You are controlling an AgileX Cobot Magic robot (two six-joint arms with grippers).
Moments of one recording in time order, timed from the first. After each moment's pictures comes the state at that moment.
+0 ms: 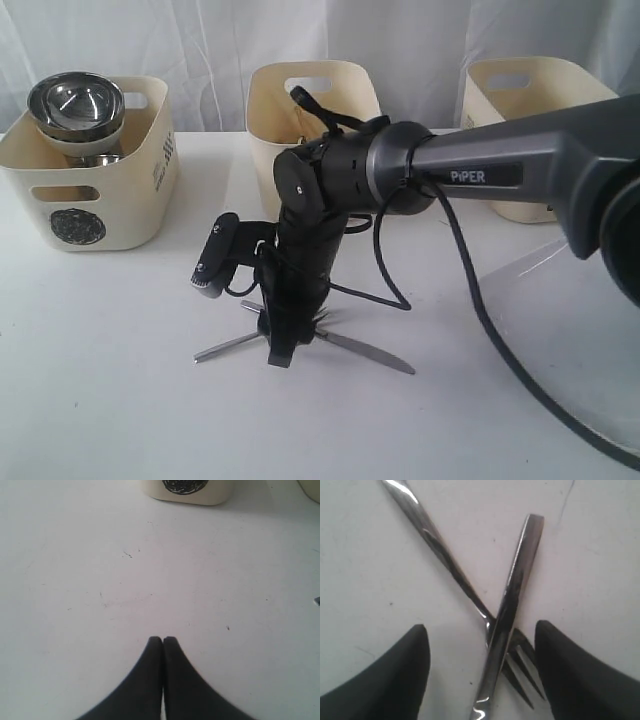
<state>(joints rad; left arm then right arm) 0.21 0.00 0.01 -0.39 0.60 0.30 0.59 2.12 -1.51 0.08 0.79 -0.76</state>
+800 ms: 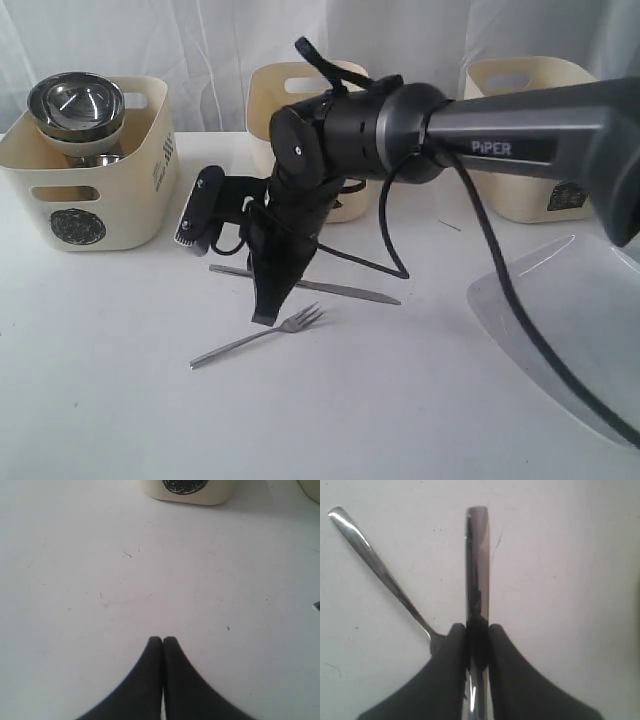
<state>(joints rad) 0.21 0.00 0.01 -0.39 0.60 0.30 0.59 2.06 -1.58 0.06 0.76 -0.76</state>
